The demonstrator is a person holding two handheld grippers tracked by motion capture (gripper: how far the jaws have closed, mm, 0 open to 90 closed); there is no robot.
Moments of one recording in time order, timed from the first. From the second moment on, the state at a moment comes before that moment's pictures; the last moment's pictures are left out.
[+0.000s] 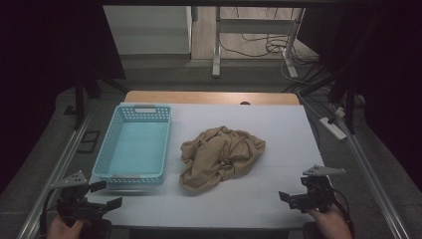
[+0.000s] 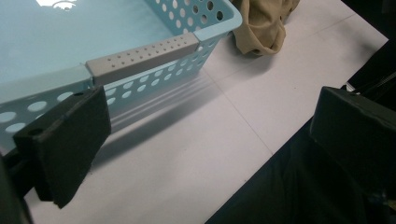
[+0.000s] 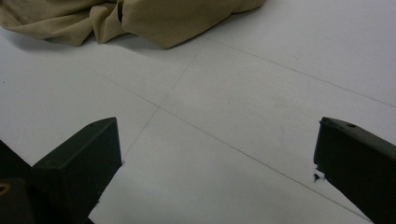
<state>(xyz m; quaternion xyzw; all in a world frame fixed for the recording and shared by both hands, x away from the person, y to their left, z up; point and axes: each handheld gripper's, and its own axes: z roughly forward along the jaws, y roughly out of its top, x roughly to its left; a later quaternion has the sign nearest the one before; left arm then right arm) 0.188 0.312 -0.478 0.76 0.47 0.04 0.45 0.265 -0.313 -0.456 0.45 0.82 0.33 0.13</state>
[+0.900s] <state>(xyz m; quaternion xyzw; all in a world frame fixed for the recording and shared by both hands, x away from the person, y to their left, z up) 0.184 0.322 -0.482 0.77 0.47 0.03 0.44 0.265 -0.312 -0.456 0.45 0.82 0.33 0.12</state>
